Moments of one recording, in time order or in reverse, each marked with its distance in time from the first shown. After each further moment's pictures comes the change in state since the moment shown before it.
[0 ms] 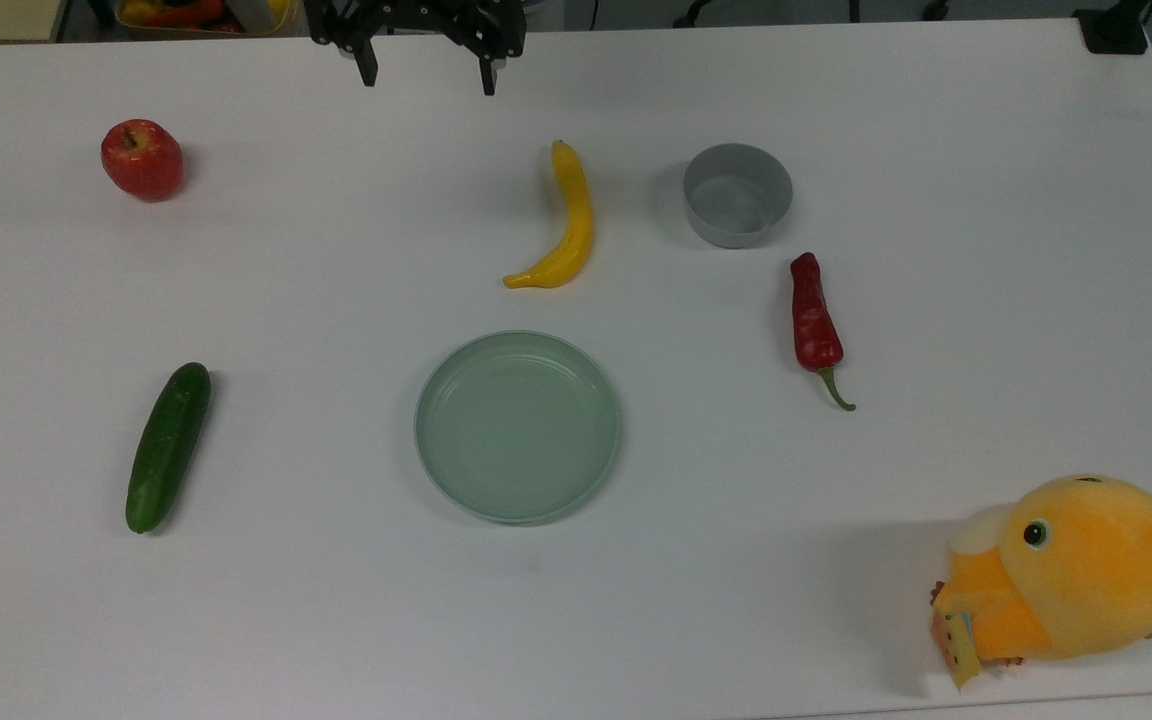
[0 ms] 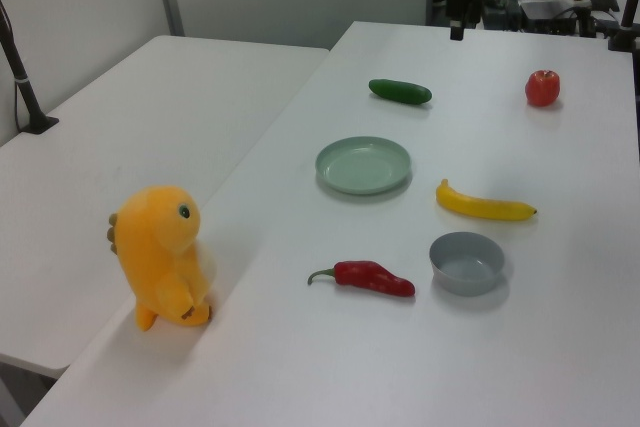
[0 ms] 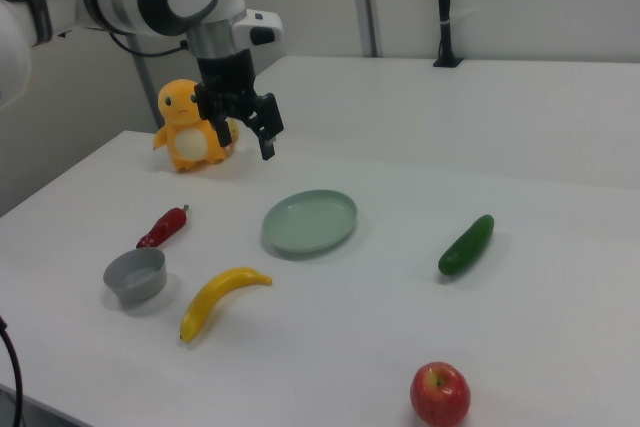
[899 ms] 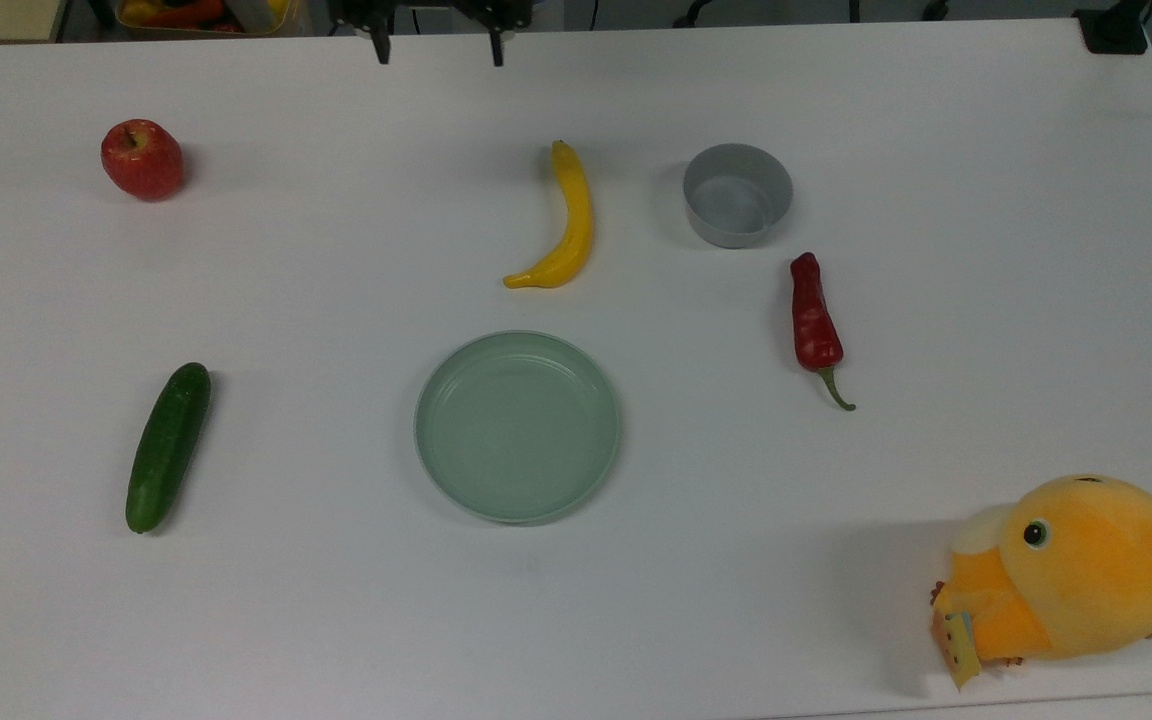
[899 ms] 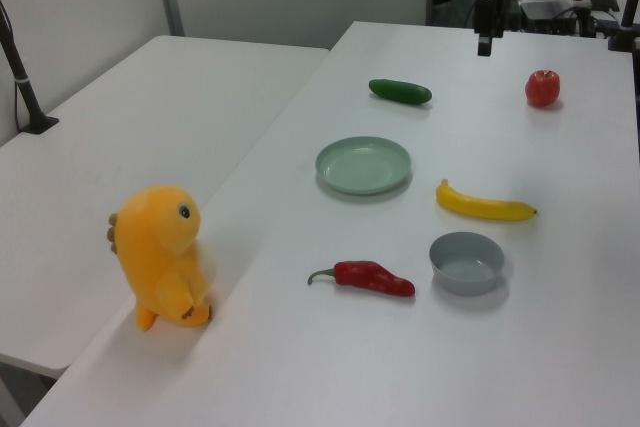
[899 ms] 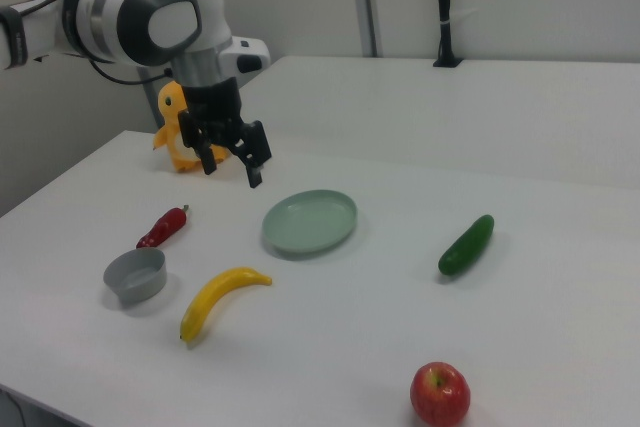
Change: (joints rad) arm -0.005 -0.138 0.000 -0.223 -0.003 0.067 -0.062
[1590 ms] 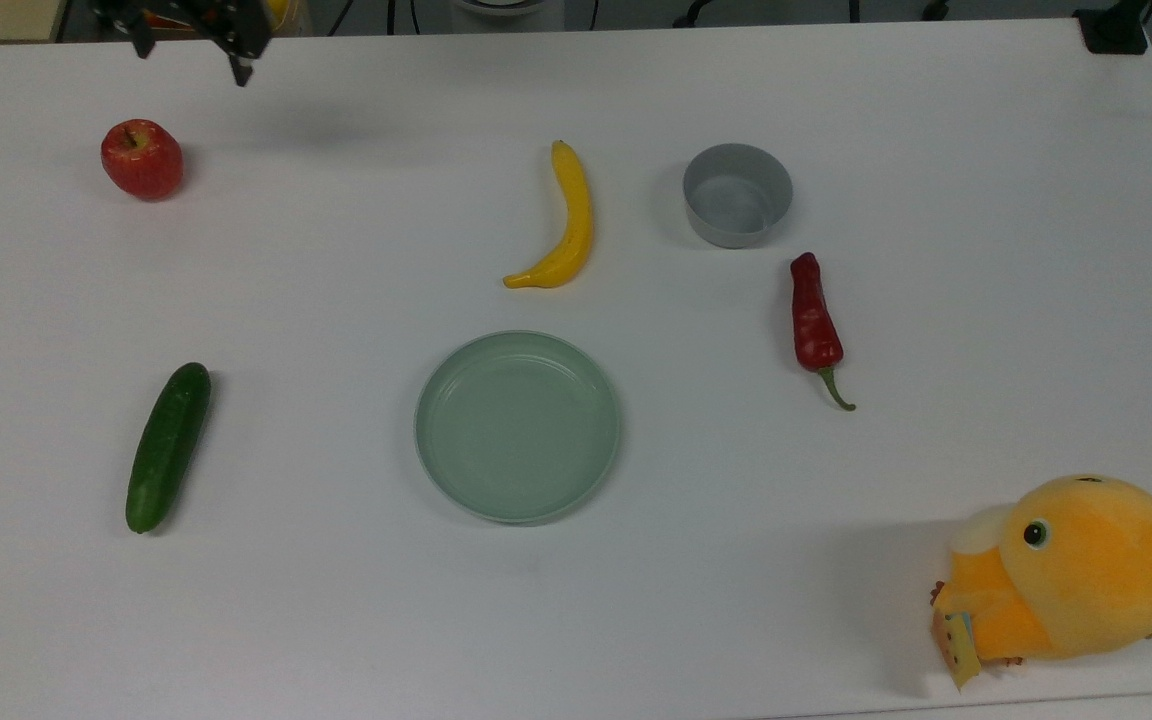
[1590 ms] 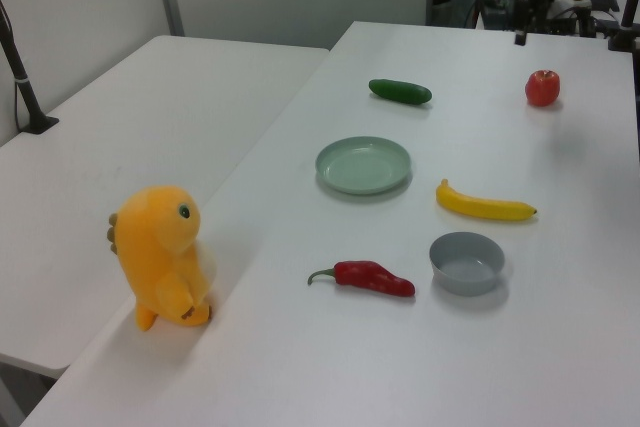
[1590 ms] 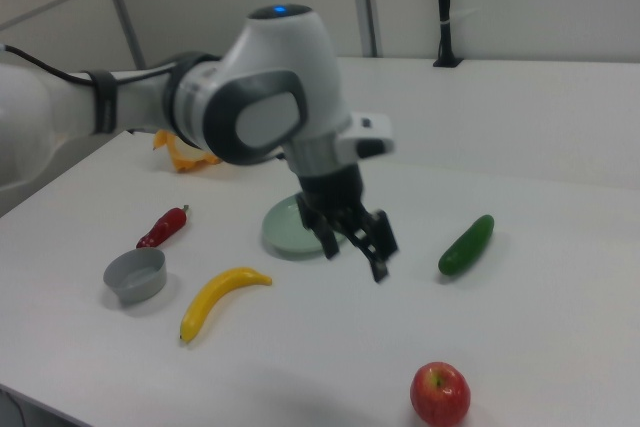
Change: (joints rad) arm -0.249 -0.022 -0.129 -0.208 -0.132 0.255 -0.123
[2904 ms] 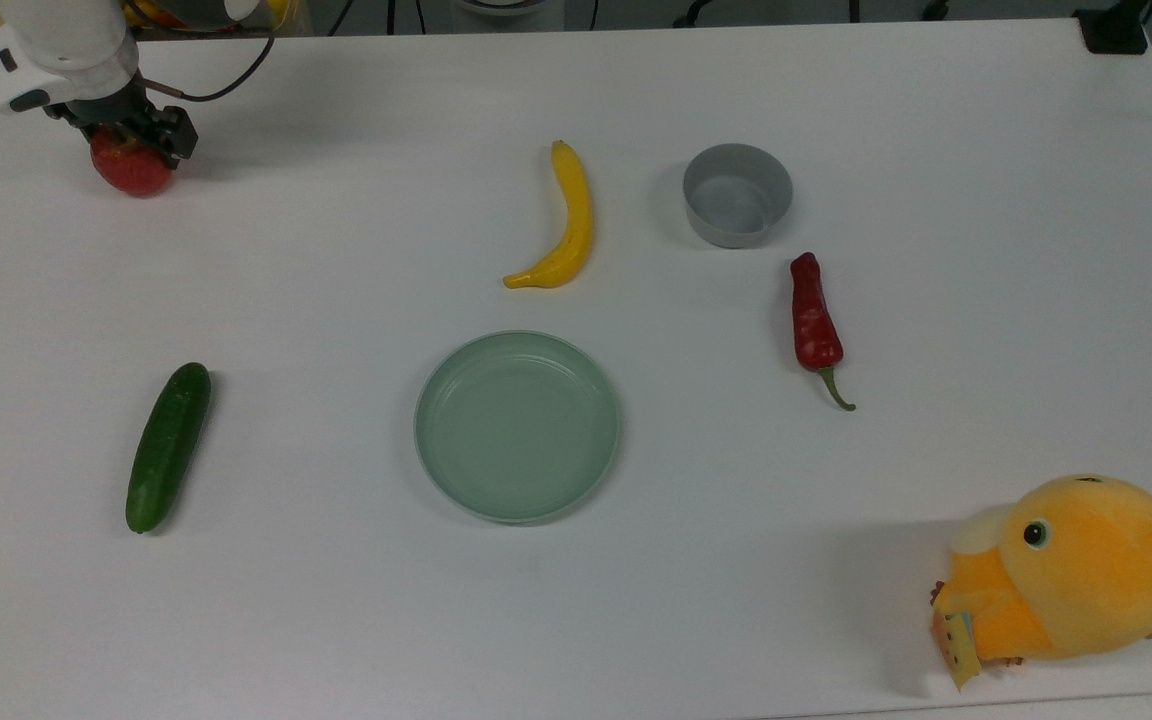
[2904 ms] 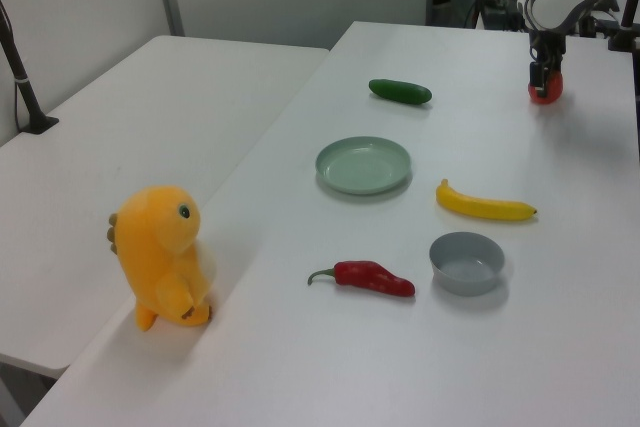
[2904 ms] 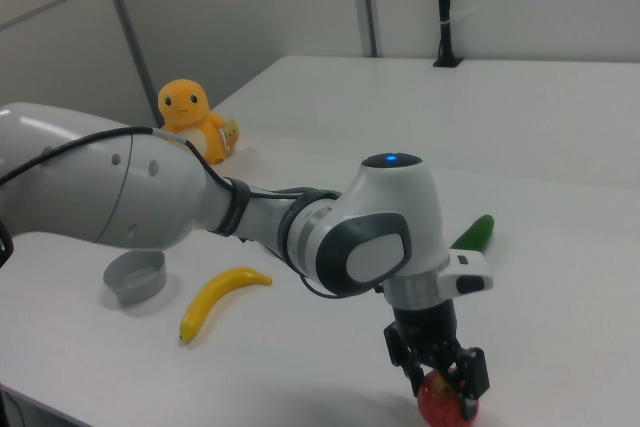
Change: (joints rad) arm -0.090 0.333 -0.098 -0.024 -0.121 0.259 -0.113
